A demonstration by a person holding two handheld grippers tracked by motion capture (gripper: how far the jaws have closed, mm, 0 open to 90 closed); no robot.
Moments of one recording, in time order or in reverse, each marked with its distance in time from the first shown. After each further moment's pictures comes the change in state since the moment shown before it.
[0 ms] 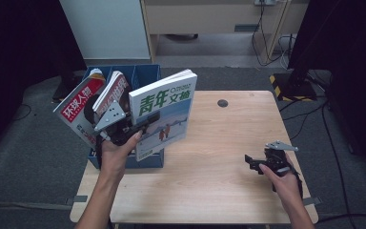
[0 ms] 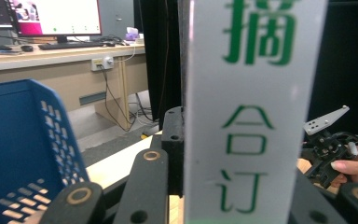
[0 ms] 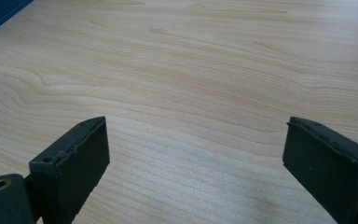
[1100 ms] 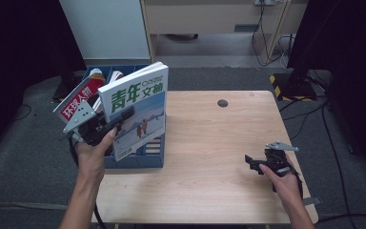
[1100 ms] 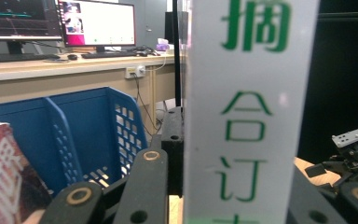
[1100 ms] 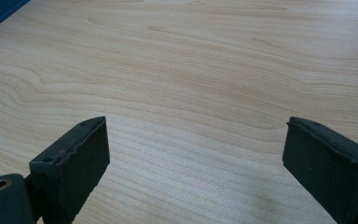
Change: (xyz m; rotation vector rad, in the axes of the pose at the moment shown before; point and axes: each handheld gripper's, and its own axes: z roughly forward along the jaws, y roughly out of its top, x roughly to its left) left arm 0.025 0.009 -0.051 -0.039 0.114 -0.014; right arm -0.001 -0.001 0.000 0.006 0.001 0.010
